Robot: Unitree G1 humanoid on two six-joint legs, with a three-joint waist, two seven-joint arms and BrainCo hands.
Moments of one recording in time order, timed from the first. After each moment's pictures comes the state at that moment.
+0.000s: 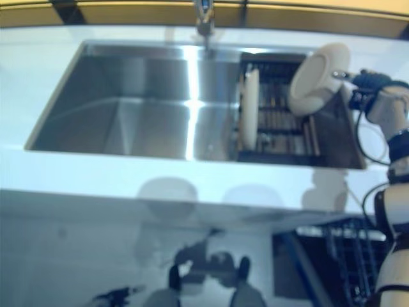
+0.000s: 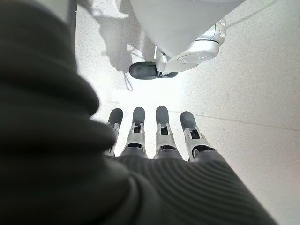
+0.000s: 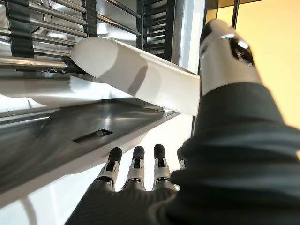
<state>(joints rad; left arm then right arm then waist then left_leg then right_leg) -0.05 0.34 -0.22 1.15 -0.39 0.19 -0.06 -1.26 -0.97 0.41 0.95 0.86 0.54 -0.10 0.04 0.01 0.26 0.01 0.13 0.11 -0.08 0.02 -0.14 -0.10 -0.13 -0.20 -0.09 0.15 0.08</state>
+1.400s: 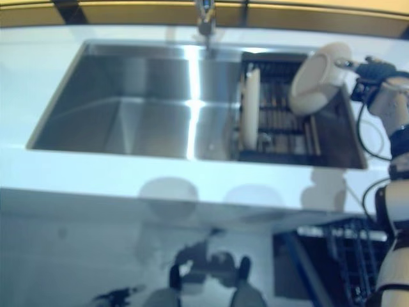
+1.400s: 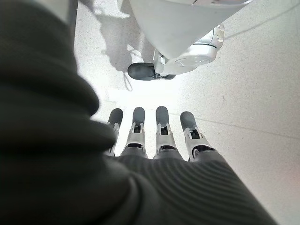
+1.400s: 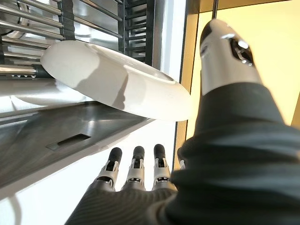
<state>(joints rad) -0.06 0.34 -0.22 1.15 -0.43 0.21 -0.06 -1.29 -0.97 0.41 0.95 0.86 0.50 -0.12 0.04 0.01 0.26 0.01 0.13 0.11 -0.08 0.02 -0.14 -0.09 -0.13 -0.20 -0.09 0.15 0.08</state>
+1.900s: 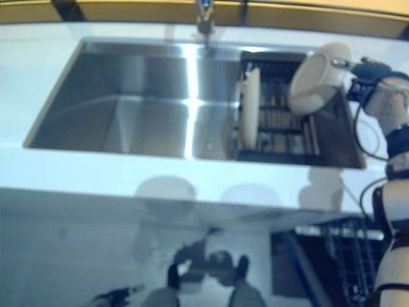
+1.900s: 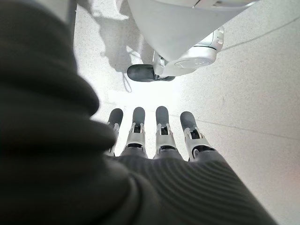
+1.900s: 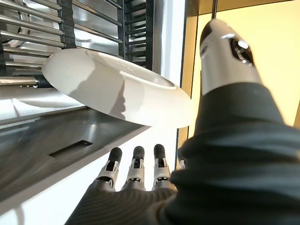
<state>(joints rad) -0.06 0.34 -0.22 1.15 -0.43 0.21 -0.05 -1.29 -0.95 0.41 0.95 0.90 0.50 -0.14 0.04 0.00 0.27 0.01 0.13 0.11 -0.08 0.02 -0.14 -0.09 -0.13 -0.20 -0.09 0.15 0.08</state>
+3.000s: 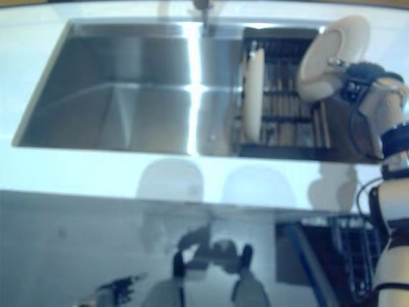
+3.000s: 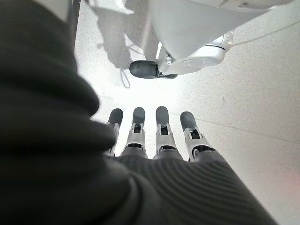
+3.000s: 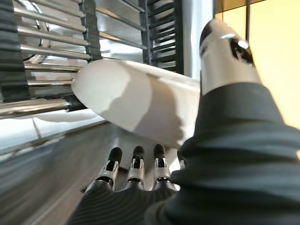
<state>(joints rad) -0.10 0.34 -0.22 1.12 -0.50 0.21 -0.04 -1.29 -0.94 0.41 0.94 0.97 0.49 -0.16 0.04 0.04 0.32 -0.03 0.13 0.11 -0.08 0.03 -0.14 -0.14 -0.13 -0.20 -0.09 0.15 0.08</state>
